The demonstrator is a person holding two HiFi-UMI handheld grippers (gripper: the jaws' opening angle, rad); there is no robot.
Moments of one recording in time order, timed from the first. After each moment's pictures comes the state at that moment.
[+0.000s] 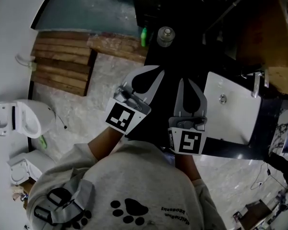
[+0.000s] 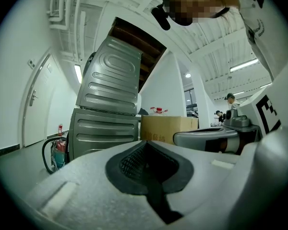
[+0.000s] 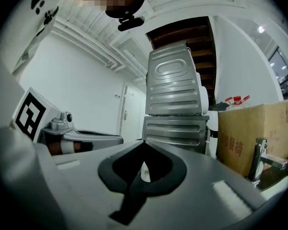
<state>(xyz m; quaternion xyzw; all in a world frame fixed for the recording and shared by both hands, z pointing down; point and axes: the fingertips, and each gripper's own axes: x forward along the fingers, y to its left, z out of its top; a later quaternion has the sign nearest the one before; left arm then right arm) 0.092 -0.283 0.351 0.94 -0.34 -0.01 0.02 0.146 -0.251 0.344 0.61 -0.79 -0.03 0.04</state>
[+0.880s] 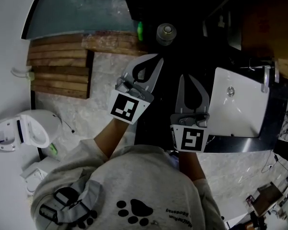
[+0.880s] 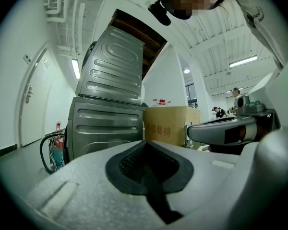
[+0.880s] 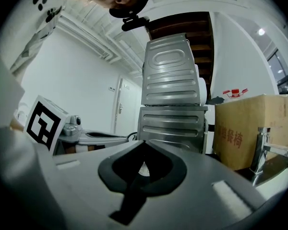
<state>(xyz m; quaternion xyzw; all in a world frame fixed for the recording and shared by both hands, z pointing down) 0.092 -0.347 0.404 0.95 -0.32 0.01 0.02 0.139 -0.289 0.383 0.64 -0.77 -0.01 0.06</state>
